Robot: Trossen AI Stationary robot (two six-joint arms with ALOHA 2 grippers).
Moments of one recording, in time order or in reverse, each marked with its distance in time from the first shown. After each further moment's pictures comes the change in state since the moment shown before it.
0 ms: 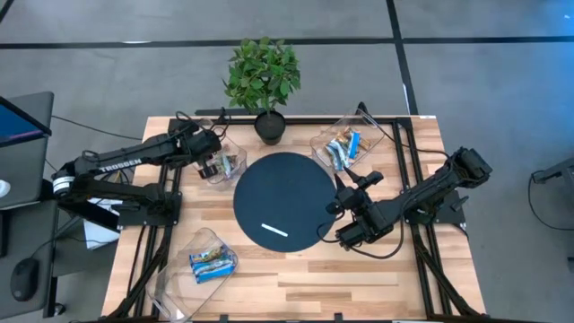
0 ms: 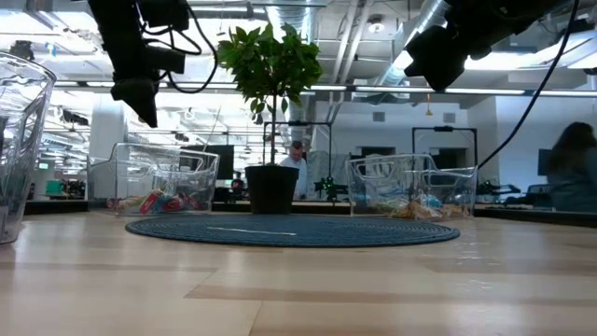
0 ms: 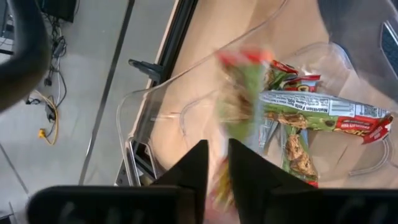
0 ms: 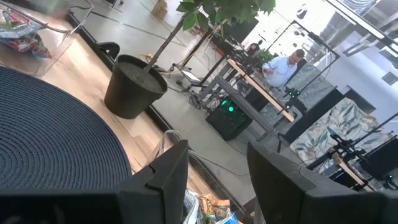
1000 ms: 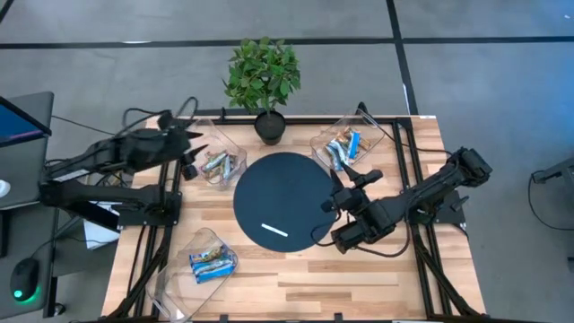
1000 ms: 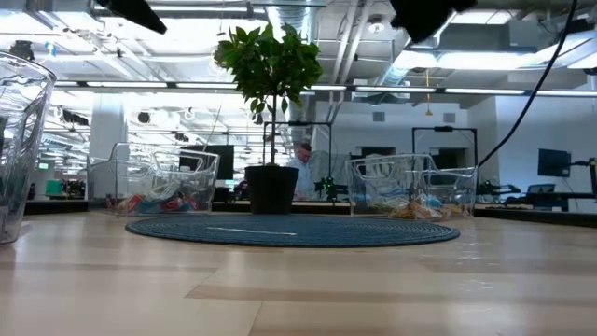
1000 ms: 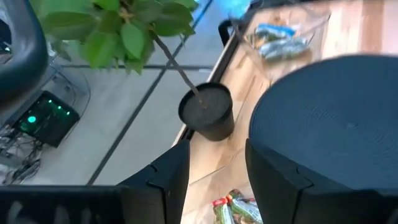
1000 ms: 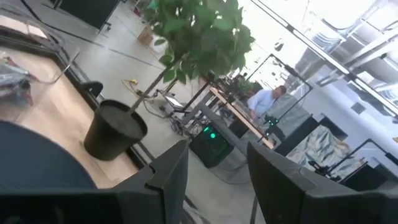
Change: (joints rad) left arm -0.228 -0.351 0.143 0.114 0.073 0.024; right arm 0.007 0.000 0.150 0.014 0.134 -0.205
